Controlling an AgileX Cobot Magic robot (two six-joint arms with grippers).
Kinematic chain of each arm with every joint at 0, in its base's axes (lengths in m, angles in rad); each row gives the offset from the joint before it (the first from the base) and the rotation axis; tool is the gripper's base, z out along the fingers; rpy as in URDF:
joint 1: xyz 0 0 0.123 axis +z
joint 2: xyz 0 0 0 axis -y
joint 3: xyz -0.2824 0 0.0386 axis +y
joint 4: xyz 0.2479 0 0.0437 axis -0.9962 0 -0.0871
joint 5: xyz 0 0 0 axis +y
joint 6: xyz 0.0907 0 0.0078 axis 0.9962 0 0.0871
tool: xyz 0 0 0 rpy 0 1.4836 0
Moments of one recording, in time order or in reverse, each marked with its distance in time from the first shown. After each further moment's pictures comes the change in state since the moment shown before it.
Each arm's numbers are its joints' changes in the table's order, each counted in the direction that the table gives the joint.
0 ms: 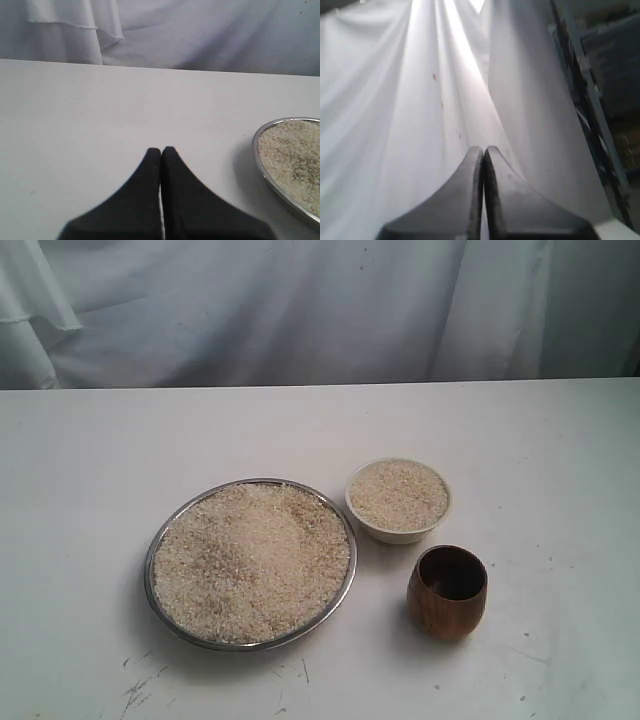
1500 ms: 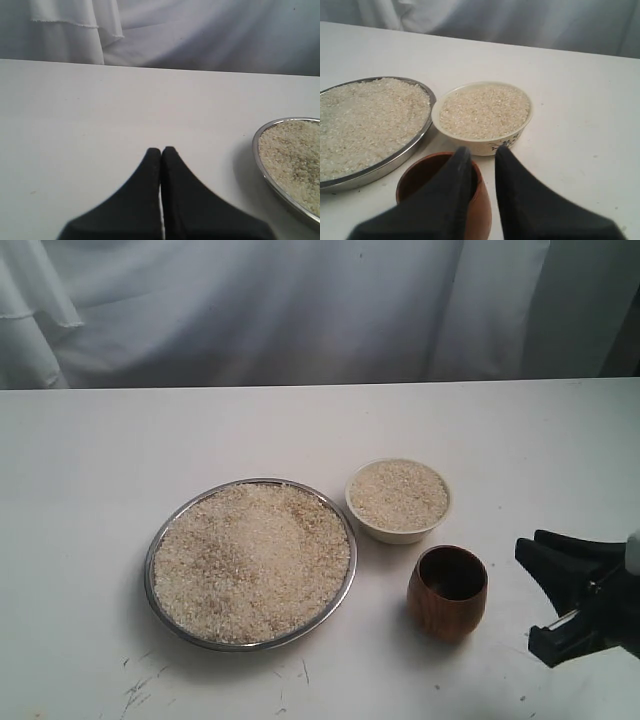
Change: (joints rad) left arm 0.000 0.000 0.000 0.000 0.000 0.000; right arm 0.128 -1.360 -0.063 0.714 -0.662 0.121
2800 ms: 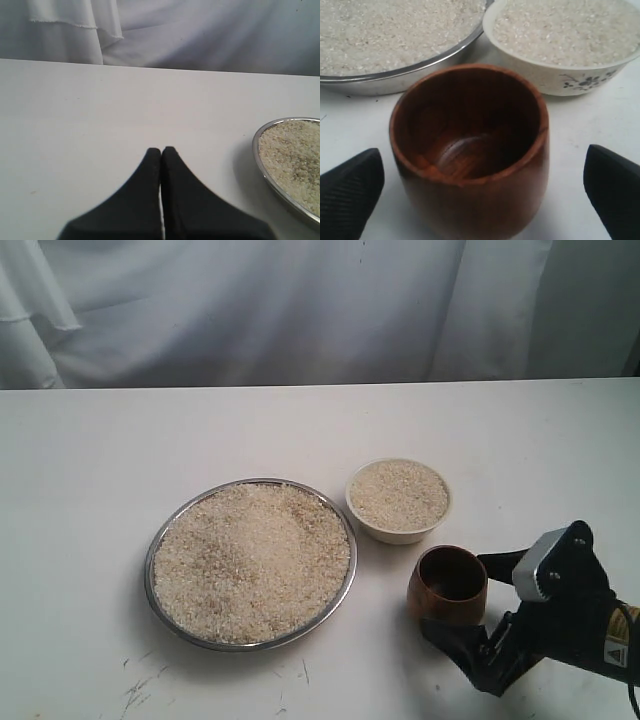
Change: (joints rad) left arm 0.000 0.000 0.000 0.000 0.000 0.000; right arm 0.000 -0.544 -0.213 0.268 -0.079 -0.169
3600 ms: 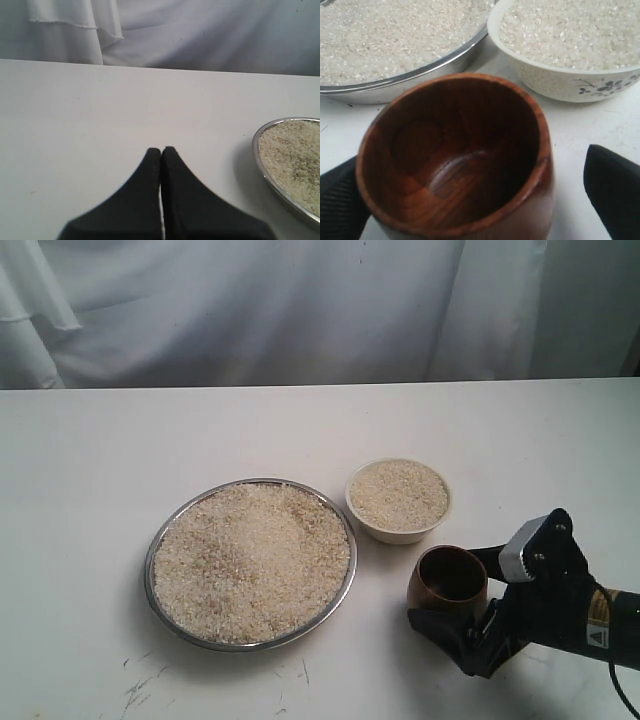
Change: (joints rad) left arm 0.000 0.000 0.000 0.000 0.000 0.000; right arm 0.000 -0.062 -0.096 0.085 0.018 0.107
